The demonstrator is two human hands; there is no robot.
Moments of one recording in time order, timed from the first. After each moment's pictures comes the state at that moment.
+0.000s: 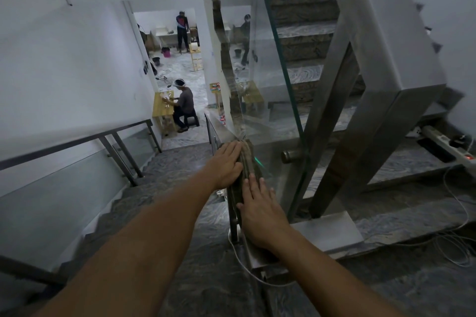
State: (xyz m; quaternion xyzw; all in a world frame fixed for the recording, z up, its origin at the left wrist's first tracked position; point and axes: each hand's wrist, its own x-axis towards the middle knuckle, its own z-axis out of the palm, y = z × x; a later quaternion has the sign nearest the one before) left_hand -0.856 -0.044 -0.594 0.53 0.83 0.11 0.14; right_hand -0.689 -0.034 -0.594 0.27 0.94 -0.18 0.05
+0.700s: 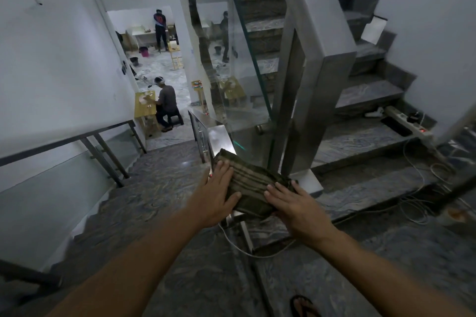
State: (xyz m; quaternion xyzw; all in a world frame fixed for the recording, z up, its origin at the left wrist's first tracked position) left_hand -0.737 -0.146 -0.608 0.59 0.79 0.12 0.05; right_hand -0.533 -0.015 -0.613 0.13 0.99 -0.04 -0.09
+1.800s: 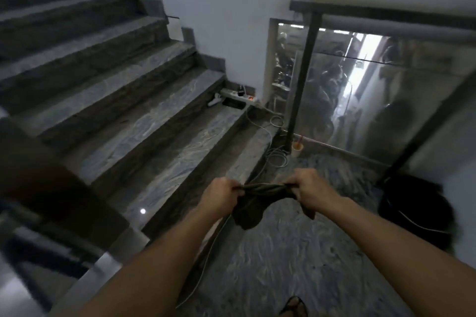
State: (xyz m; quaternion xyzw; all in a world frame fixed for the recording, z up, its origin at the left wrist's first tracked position) left_hand -0.450 0.132 -0.587 0.70 0.61 0.09 0.35; right_hand -0.206 0.135 -0.592 0.60 0.77 -0.21 -0.08
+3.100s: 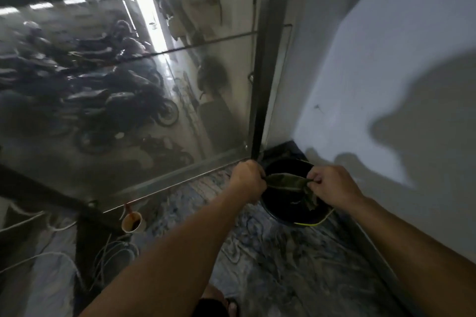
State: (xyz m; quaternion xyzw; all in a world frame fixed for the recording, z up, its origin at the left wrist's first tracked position) left_hand 0.250 0.488 -0.792 0.90 0.26 -0.09 0.34; right_hand 0.346 0.304 -0.777 0.93 0.24 -0.19 -0.18
